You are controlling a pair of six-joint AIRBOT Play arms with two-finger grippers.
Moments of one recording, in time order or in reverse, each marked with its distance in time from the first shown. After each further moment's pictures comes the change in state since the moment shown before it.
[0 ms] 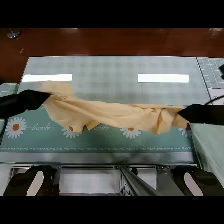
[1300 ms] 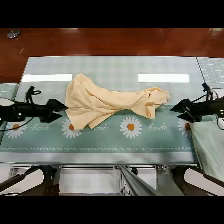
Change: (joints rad) left arm 0.147 -0.609 -0.127 -0.116 0.013 0.053; right arm -0.355 -0.571 -0.067 0.223 -0.120 -0.228
